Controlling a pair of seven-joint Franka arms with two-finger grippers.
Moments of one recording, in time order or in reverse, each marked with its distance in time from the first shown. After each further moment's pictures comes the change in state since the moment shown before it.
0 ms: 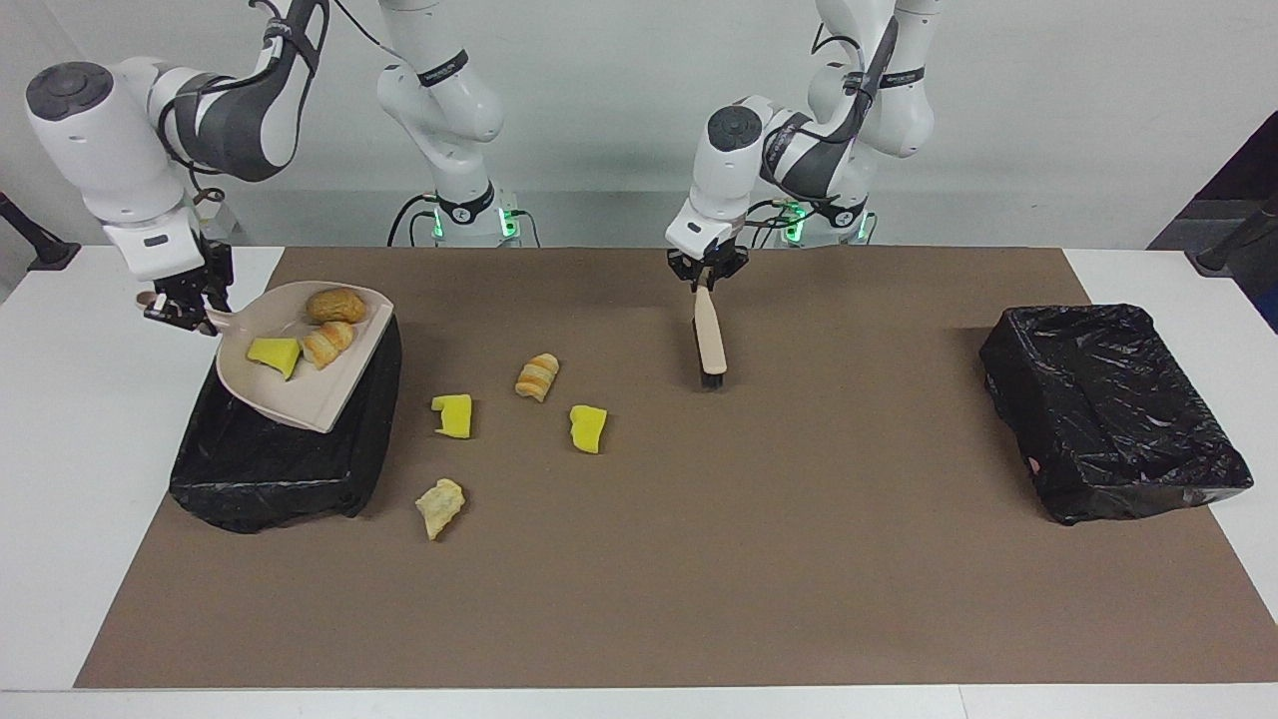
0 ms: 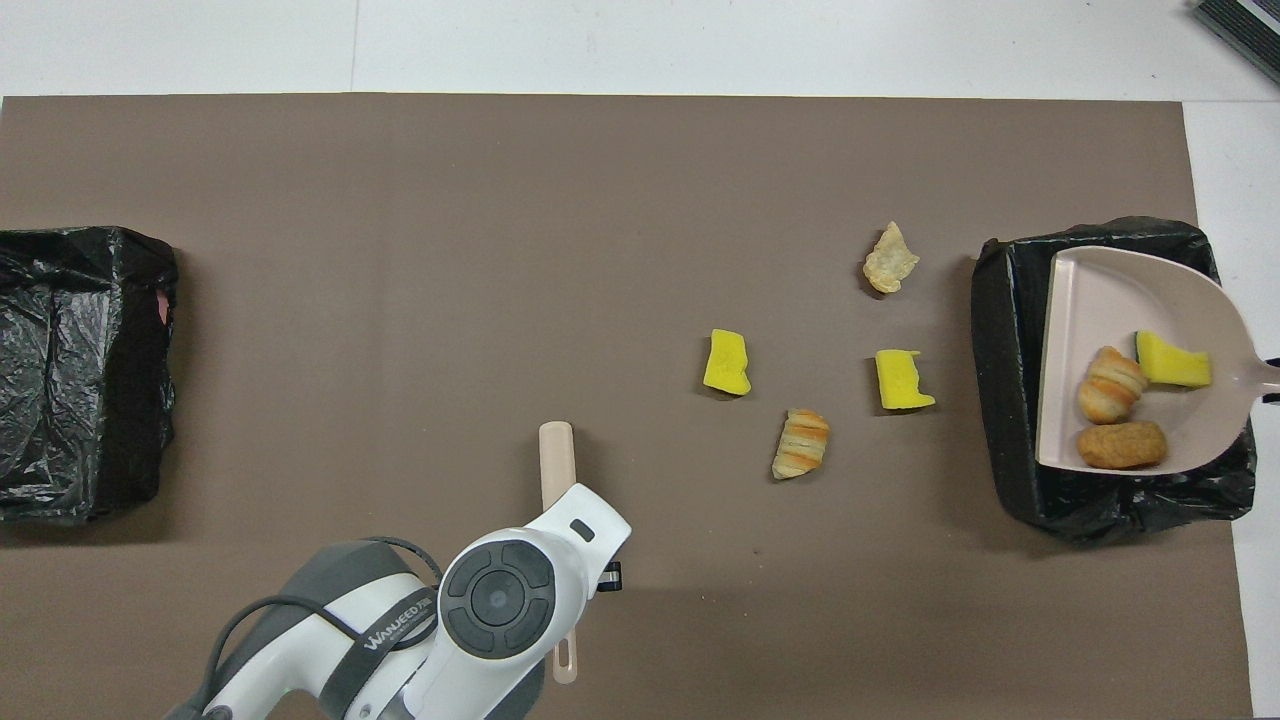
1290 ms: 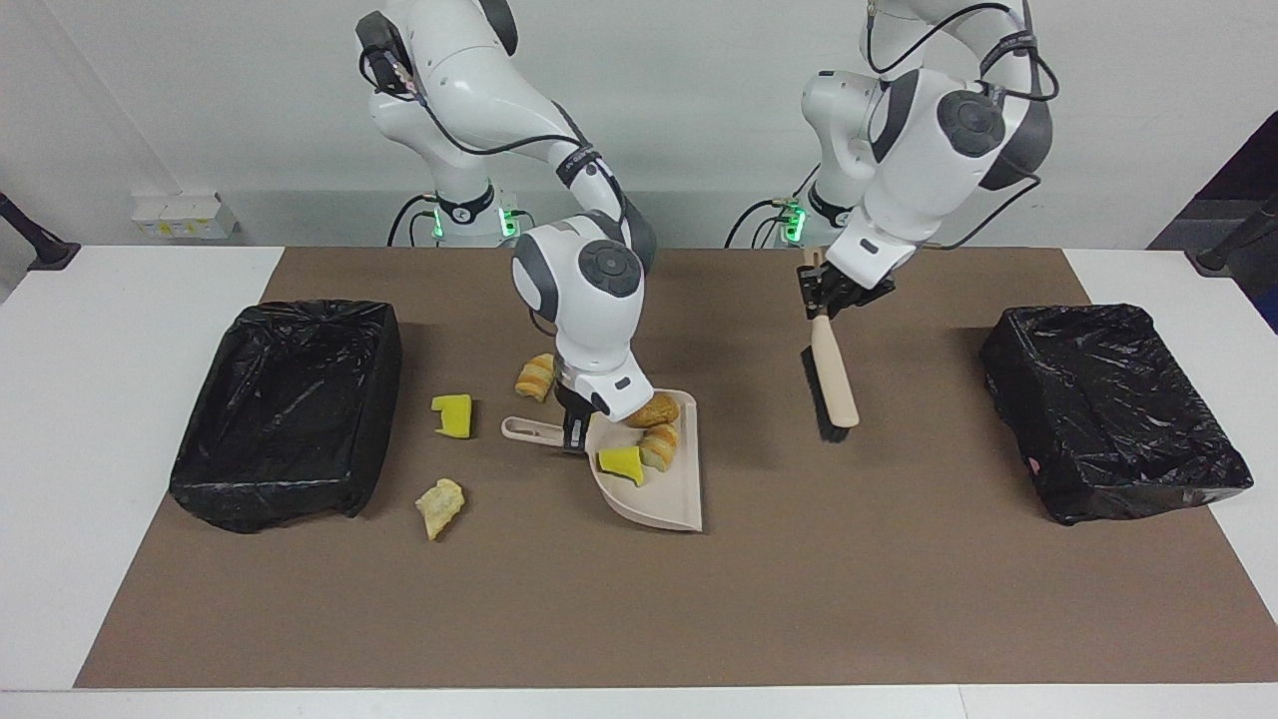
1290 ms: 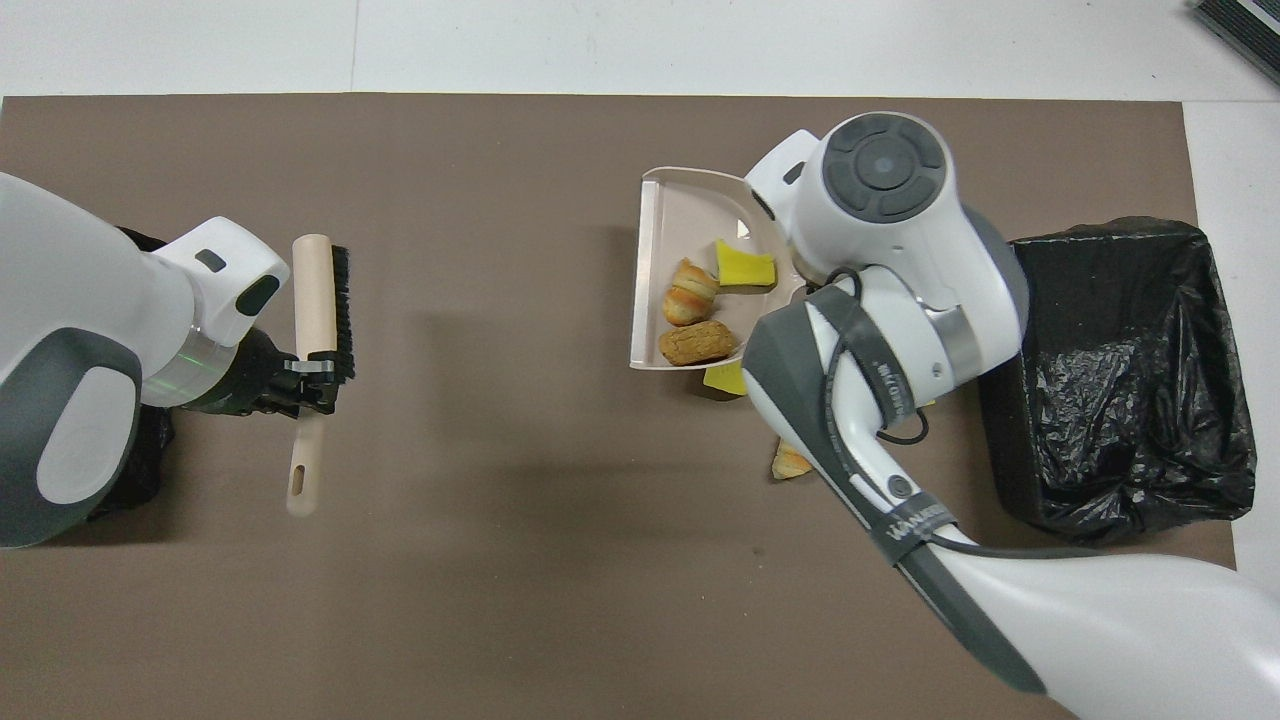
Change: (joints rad) left arm 0.531 0.086 0.058 0.496 0.000 -0.459 0.464; right arm 0.697 0.420 0.012 0.456 -0.065 -0.078 0.633
